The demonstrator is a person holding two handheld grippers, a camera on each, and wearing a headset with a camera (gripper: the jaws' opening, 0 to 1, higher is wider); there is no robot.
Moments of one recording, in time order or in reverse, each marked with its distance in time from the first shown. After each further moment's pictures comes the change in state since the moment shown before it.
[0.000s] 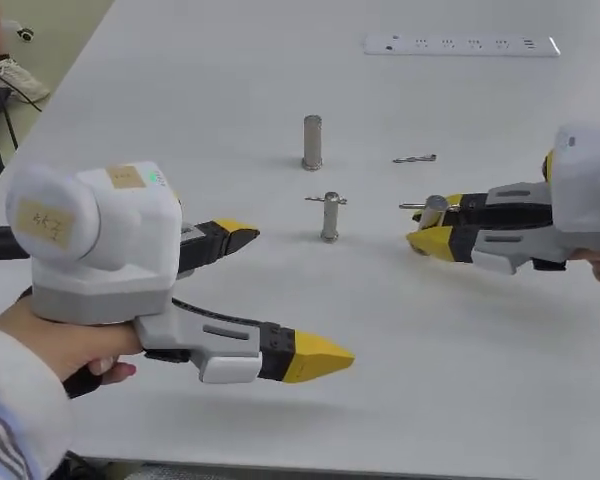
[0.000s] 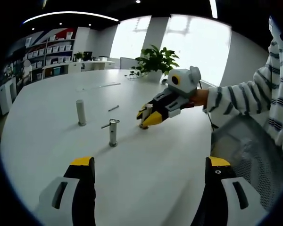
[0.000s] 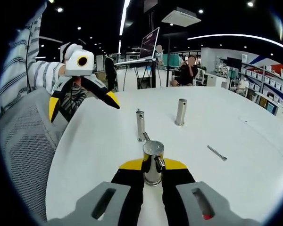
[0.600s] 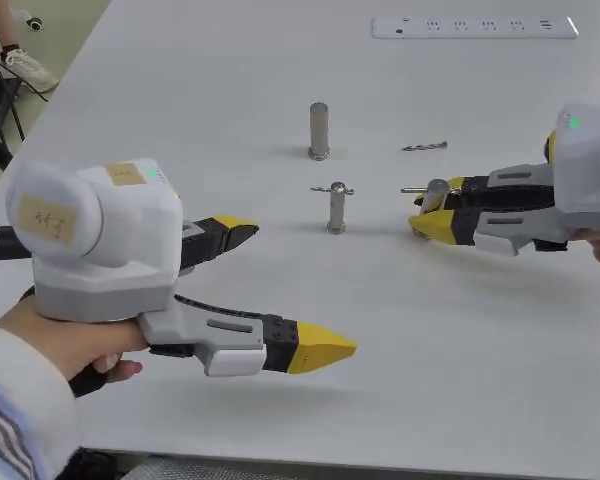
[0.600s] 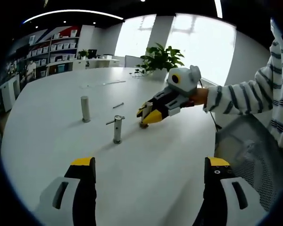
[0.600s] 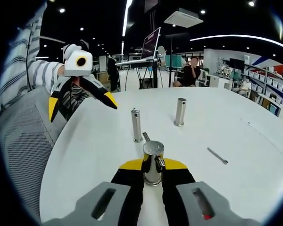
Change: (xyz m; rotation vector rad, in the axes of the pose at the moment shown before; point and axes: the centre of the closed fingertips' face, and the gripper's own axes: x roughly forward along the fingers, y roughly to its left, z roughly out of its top) left arm 0.001 0.007 -0.004 -0.022 0.012 0.039; right arm 0.009 -0.006 -0.001 -0.011 -0.012 0.027
